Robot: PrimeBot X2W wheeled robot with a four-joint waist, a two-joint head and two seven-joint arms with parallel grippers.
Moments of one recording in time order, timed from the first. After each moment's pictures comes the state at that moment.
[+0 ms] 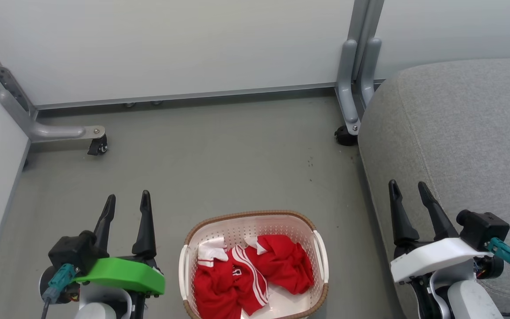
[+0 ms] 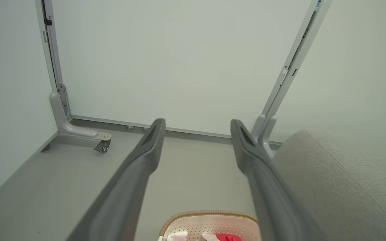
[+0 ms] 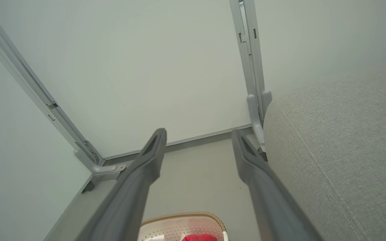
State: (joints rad) left arm -0.08 0.06 -0.10 0.18 -0.36 -0.06 -0.18; right arm -0.07 -0.05 0.04 0.17 0.36 0.13 -0.18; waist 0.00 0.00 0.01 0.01
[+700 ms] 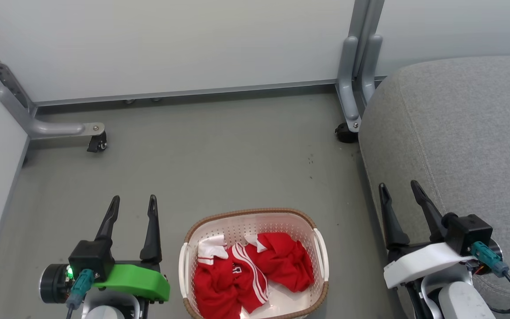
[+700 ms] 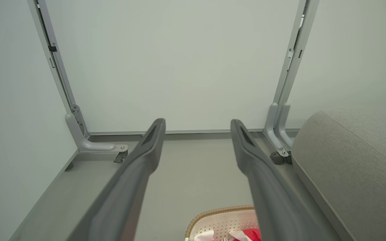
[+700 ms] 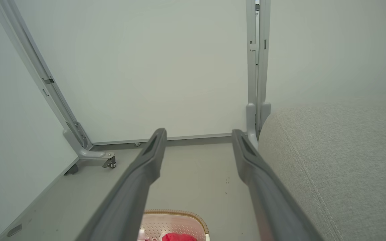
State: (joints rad) left arm -0.07 0.06 -0.12 0.20 -0.19 -0.03 -0.22; right arm -0.07 -0.05 0.06 0.18 0.20 0.13 -0.22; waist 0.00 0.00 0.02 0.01
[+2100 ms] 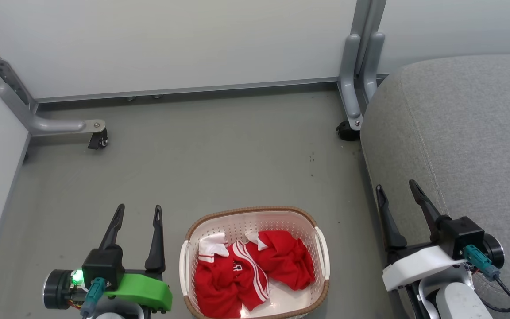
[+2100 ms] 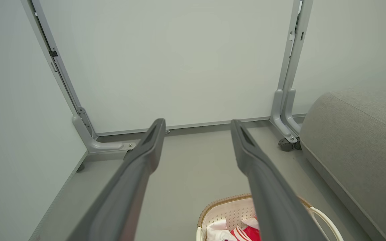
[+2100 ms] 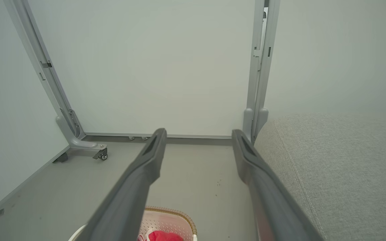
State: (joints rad) left arm -0.06 0.05 -0.10 0.24 -0.08 -0.04 -0.26; right arm -0.07 -0.05 0.06 0.19 0.10 0.13 -0.25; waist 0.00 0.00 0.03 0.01
